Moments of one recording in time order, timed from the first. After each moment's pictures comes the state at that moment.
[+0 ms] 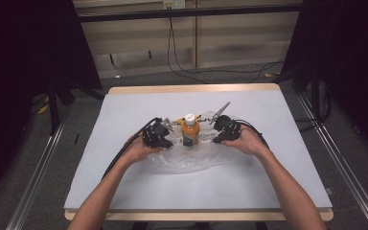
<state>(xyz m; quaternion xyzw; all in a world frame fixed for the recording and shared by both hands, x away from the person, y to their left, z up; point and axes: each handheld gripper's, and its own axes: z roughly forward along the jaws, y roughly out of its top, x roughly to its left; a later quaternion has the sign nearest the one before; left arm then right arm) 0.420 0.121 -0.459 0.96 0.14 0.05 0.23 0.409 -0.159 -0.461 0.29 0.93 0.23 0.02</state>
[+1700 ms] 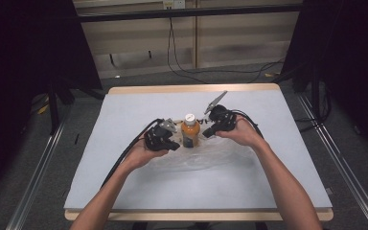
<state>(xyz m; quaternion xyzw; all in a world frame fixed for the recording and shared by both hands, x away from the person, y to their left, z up) 0.388 0.104 -0.436 0.94 0.14 0.03 0.30 0.424 -0.138 -0.431 0.26 0.92 0.28 0.01</state>
